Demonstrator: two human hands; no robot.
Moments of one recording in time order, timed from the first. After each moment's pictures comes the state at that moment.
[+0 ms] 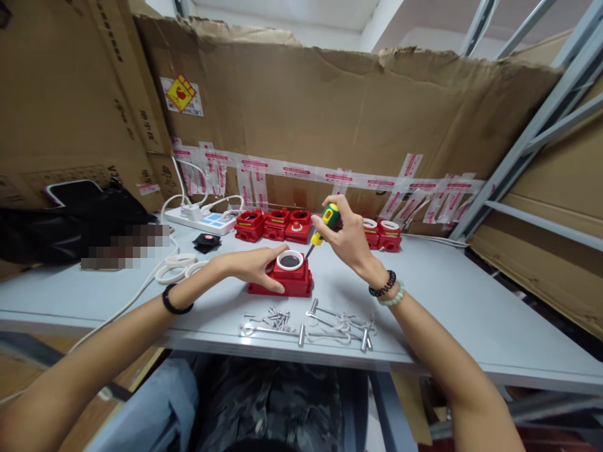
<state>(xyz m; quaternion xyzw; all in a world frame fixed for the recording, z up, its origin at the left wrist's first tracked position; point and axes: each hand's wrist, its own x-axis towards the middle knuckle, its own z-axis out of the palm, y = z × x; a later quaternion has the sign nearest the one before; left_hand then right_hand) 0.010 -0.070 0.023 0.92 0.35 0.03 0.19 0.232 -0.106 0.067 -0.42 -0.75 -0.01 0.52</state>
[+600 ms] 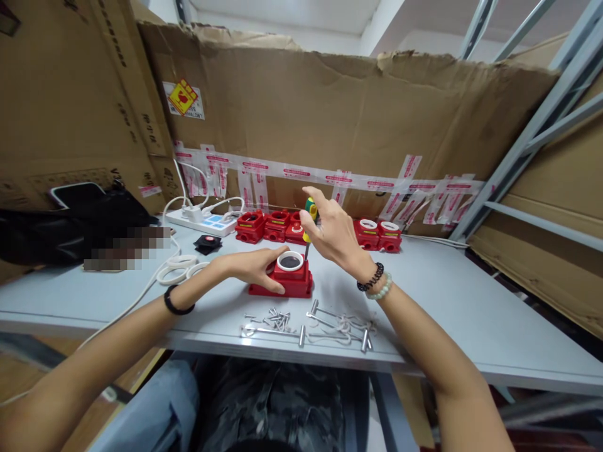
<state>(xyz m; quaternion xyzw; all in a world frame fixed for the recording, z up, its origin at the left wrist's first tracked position) 0.011 -0.073 0.027 0.92 0.33 0.04 0.21 0.213 -0.105 0.084 -0.46 -0.78 -0.12 0.41</state>
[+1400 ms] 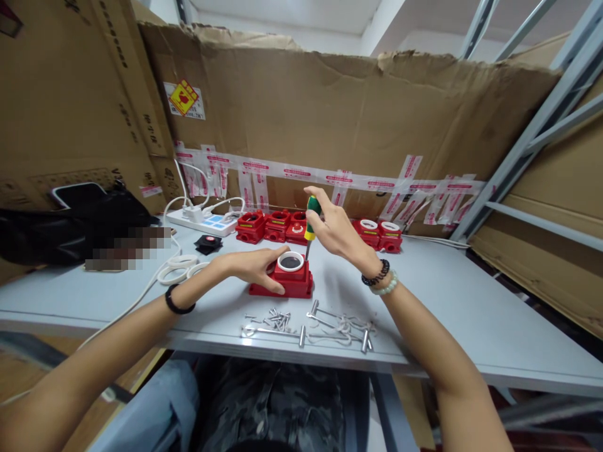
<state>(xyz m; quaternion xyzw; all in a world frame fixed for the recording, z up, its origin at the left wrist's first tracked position) 0.010 -0.071 0.027 0.92 0.33 0.03 0.20 0.218 -0.098 0.087 -0.43 -0.81 -0.02 0.40</state>
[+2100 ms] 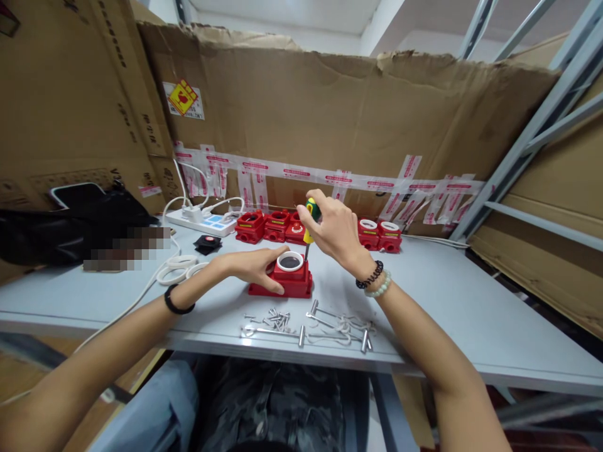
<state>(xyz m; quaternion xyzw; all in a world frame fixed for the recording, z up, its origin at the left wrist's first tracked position) 0.011 -0.072 0.029 0.92 0.34 0.03 0.21 0.212 -0.103 0.085 -0.49 -0.76 -0.13 0.42</state>
